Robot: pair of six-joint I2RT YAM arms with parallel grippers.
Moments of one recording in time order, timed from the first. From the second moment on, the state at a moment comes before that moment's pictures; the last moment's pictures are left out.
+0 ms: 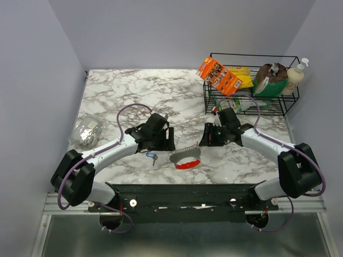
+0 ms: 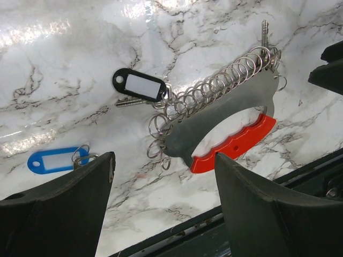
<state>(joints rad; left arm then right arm) -0.71 1.37 0.85 -0.41 0.05 -0.62 0.45 1.43 0.78 -0.31 -0.30 0.44</state>
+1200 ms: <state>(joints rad) -0.71 1.59 1.01 -0.25 0.30 -0.59 0.30 1.57 0.70 -0.13 -0.55 0.45</state>
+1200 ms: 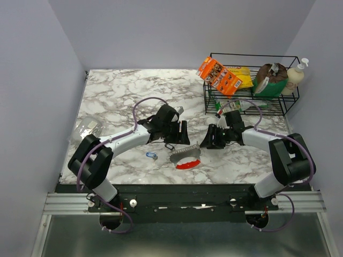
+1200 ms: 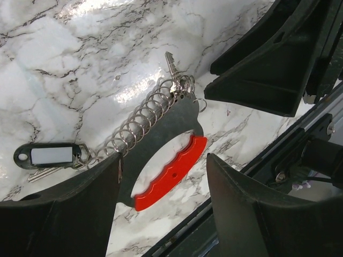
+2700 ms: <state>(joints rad) -0.79 1.77 1.20 -0.32 0.25 -0.58 0.31 1.56 0.72 -0.18 -0.57 0.42</state>
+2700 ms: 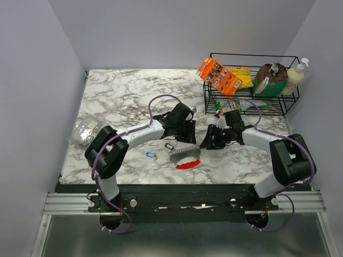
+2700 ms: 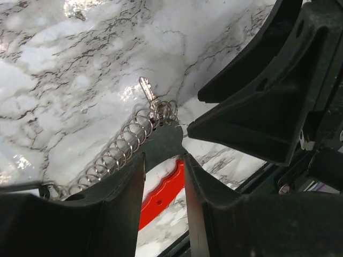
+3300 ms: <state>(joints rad) -0.83 1.95 1.36 -0.35 0.22 -0.60 0.31 1.55 0.71 -0.17 -0.51 0.52</state>
